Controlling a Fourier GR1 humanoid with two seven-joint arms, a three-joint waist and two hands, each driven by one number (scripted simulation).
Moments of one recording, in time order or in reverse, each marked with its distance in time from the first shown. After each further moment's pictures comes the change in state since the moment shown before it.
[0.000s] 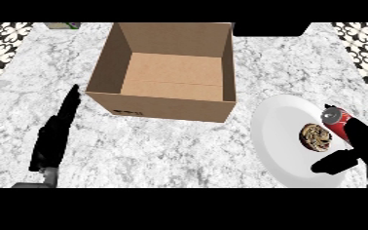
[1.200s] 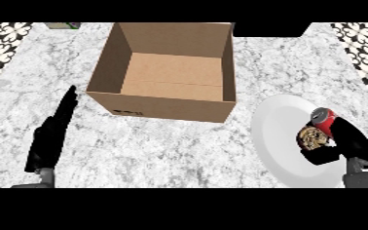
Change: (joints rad) left arm 0.011 -0.079 0.114 -0.002 -0.084 -0.118 -0.004; right arm -0.049 0.142 -0.072 0.182 0.256 -0.035 -0.174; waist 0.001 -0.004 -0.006
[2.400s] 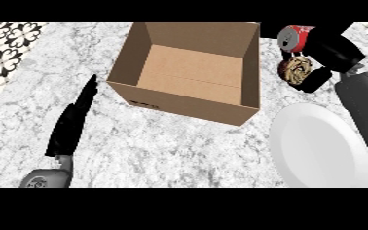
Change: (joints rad) left arm -0.096 -0.046 -0.056 0.020 -0.038 -0.029 0.003; right arm -0.669 -0.150 0.175 0.395 0.116 -0.003 -0.878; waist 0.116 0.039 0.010
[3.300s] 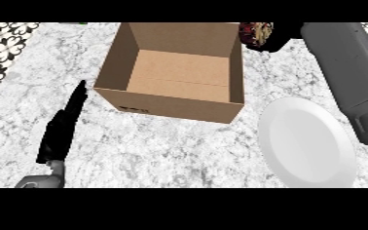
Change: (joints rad) left arm 0.042 0.006 0.049 0.009 0.003 0.014 -0.005; right arm -0.434 0.179 -0.141 0.373 -0.292 0.206 -0.296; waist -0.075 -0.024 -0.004
